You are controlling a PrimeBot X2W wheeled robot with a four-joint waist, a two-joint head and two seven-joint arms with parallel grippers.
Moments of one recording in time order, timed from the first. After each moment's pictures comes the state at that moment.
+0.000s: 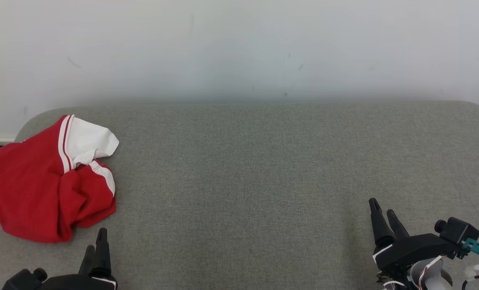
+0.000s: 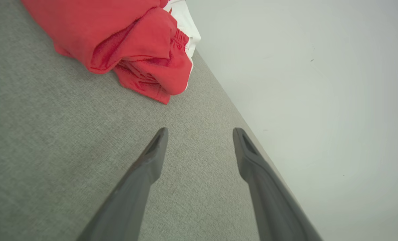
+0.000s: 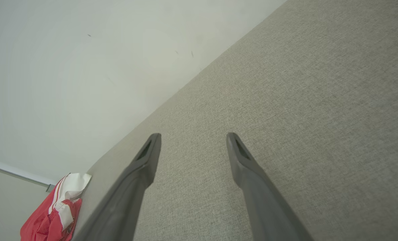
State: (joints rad) left arm -0.09 0.10 -0.11 0.36 -1.01 0.01 -0.09; right arm -0.14 -0.12 0.10 0.38 0.97 -0.02 -0.09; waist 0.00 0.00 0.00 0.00
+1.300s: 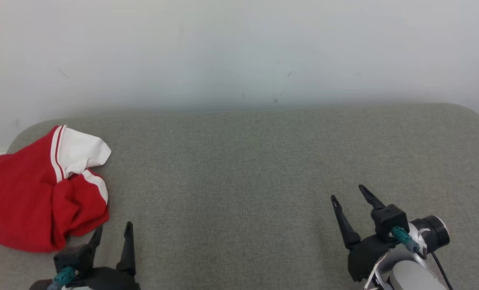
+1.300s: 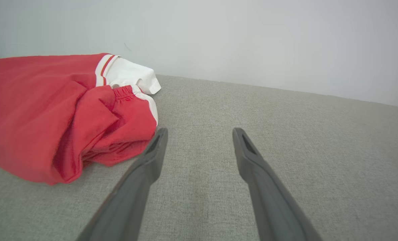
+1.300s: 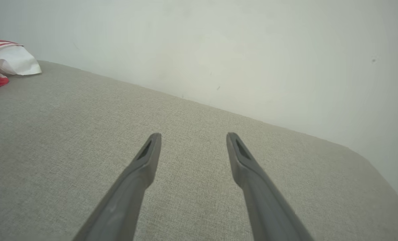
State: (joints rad) left arm -0.18 0.20 -0.36 0.47 -0.41 0.11 -0.23; right arm -0.29 -0.22 0.42 0.49 0.28 -0.10 -0.23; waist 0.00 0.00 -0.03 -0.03
